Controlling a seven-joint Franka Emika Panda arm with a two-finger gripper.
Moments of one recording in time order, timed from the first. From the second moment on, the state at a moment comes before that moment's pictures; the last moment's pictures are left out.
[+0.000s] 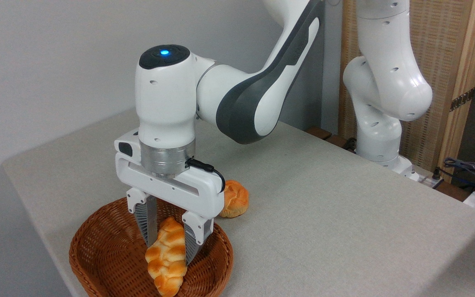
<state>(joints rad) -0.30 0.15 0.31 -1.95 -0.19 2.27 0.50</state>
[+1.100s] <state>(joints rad) -0.32 0.17 0.31 -1.95 -0.19 2.32 0.50</state>
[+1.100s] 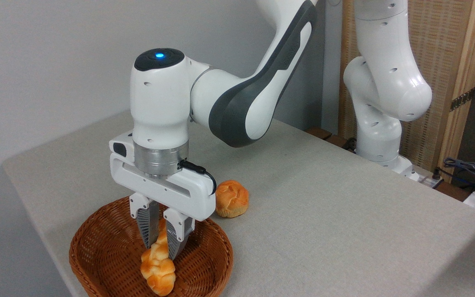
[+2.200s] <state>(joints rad) -0.32 -0.05 0.24 -1.92 -0.21 1.96 0.53</state>
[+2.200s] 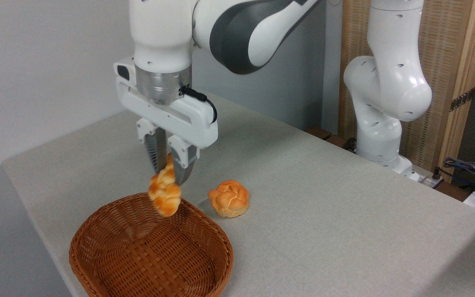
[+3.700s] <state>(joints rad) -0.35 -0.05 0.13 -2.00 -0.14 1.84 0.57</state>
